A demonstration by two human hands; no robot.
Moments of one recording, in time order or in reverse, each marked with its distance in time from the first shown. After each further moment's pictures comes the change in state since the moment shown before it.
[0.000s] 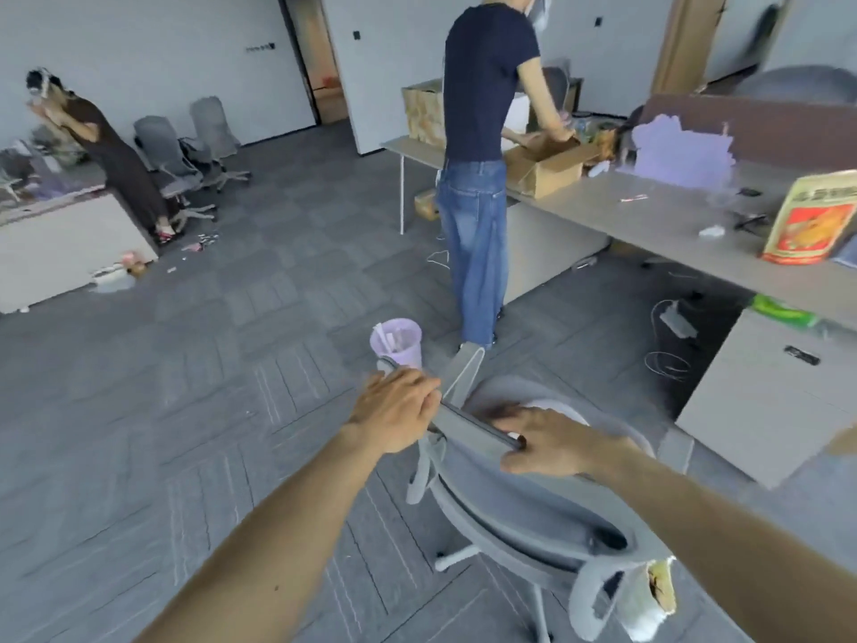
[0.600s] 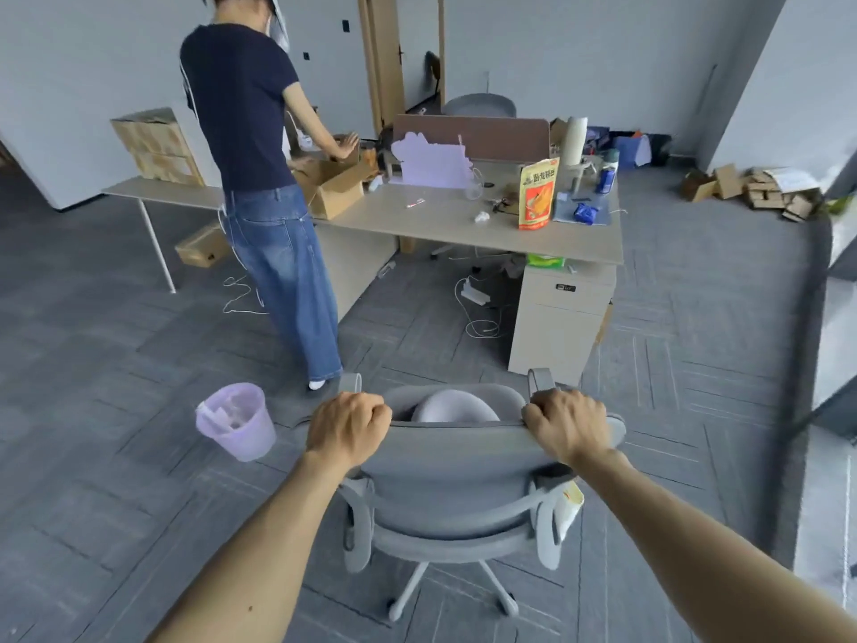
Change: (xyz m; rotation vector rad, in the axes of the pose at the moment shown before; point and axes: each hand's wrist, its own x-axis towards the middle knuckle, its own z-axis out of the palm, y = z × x) left_hand 0.080 -0.042 0.020 -0.214 0.095 0.303; right_hand -0.038 -0.037 0.046 -0.118 0.753 0.993
